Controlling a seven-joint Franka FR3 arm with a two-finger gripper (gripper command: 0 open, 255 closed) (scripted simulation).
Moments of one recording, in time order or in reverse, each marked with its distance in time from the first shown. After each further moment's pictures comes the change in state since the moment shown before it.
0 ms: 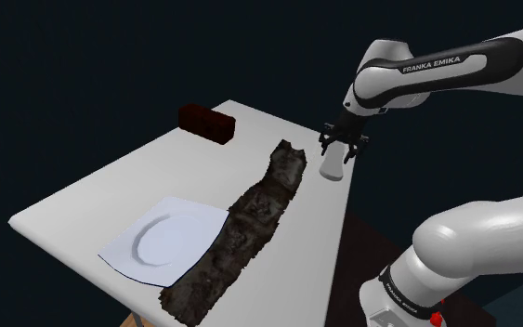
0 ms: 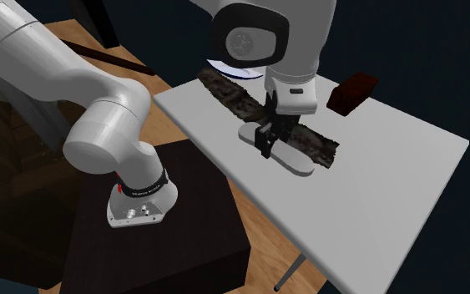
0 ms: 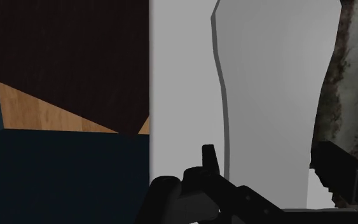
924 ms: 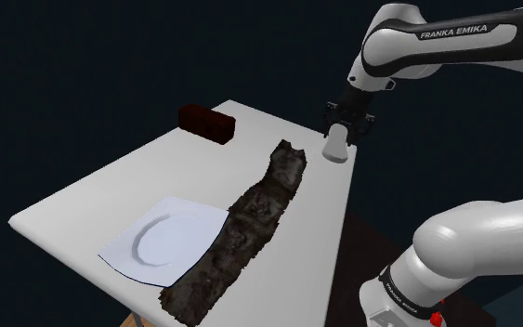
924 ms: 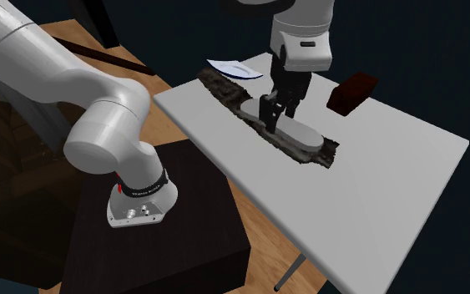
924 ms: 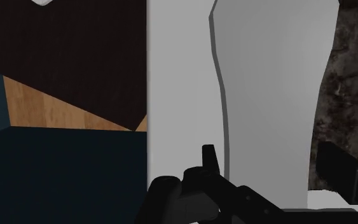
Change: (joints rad) arm 0.014 -0.038 0.024 0.146 0.012 -0.183 0.034
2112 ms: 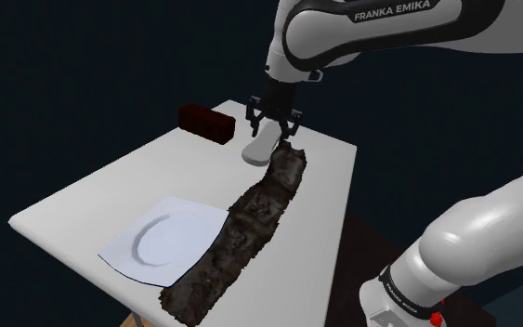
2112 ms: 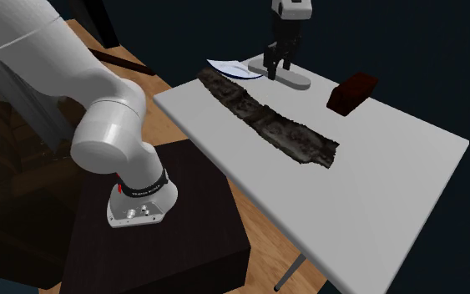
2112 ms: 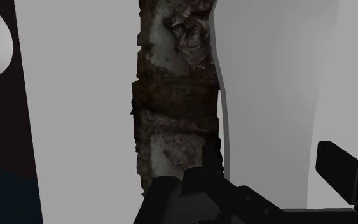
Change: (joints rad) arm 0.143 0.287 0.338 0.277 0.087 0.034 0.437
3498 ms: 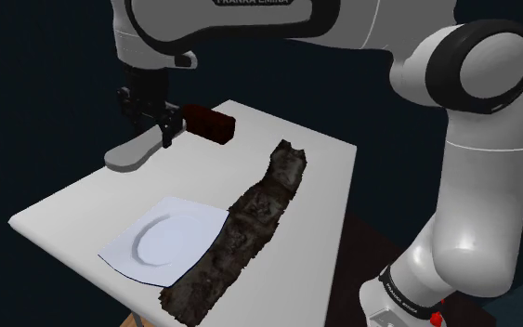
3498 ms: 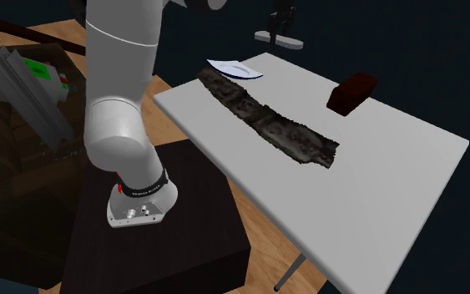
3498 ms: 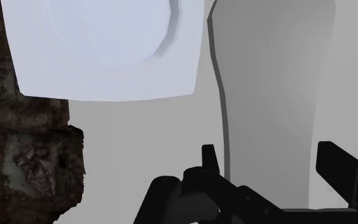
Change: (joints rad) arm 0.297 0.747 0.196 0.849 -0.366 -0.183 0.555
